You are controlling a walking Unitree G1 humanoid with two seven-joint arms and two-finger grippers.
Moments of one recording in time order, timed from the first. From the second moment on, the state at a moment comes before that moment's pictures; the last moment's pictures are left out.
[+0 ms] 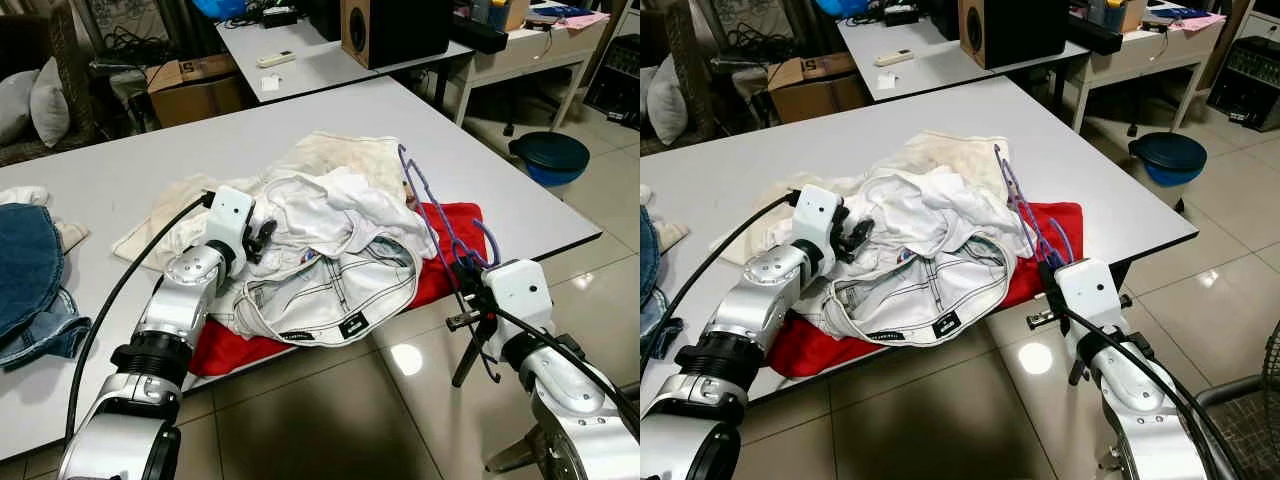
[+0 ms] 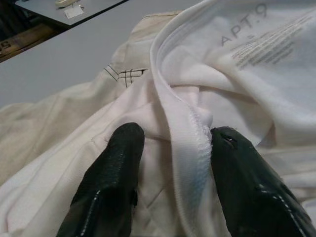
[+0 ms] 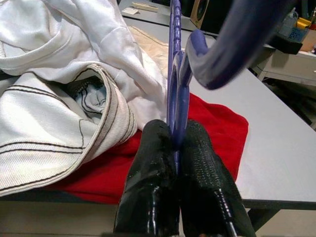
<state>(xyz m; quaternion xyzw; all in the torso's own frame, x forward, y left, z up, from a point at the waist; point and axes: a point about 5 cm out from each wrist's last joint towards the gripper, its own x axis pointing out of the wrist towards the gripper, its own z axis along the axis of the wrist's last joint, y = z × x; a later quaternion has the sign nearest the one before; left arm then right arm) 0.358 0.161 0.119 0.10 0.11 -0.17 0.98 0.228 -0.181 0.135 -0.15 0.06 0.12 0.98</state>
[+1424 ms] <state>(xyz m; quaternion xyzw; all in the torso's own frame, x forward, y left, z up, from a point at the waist) 0.365 0.182 0.261 -0.08 -0.23 -0.13 0.96 0.239 -0.171 0.148 -0.11 -0.01 0.10 0.99</state>
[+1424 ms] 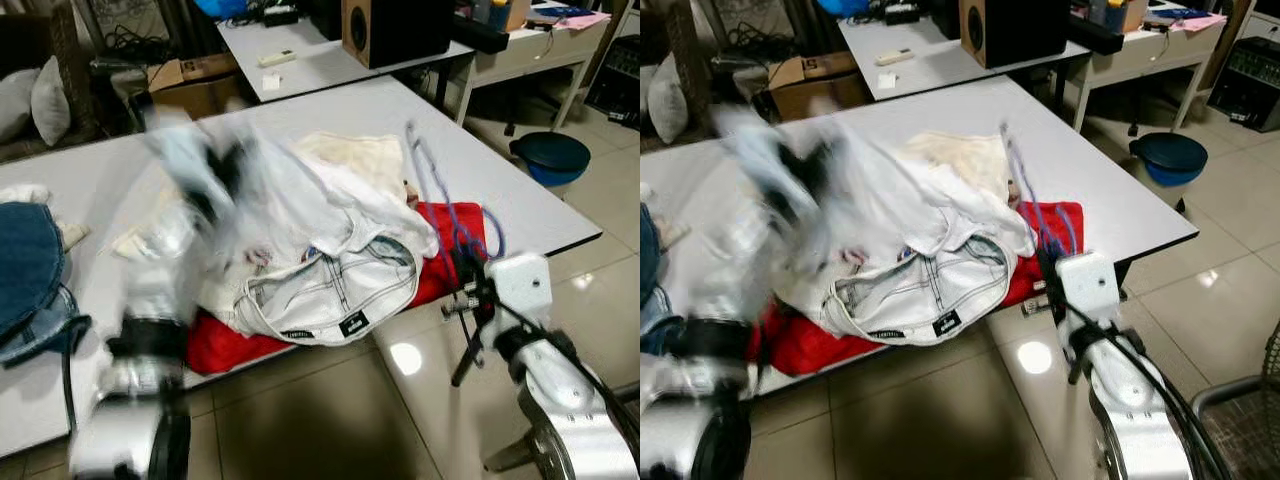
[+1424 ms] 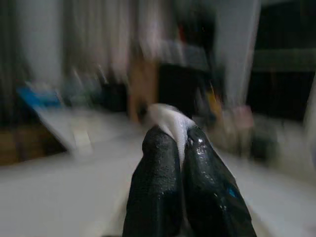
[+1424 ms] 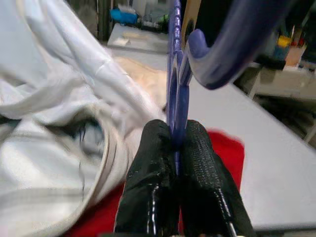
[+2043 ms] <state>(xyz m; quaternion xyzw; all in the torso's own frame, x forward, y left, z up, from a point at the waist) 0.337 0.220 0.205 0.05 -0.09 -0.04 0.99 0.244 -0.168 0.151 -0.06 -0.03 0.09 0.99</state>
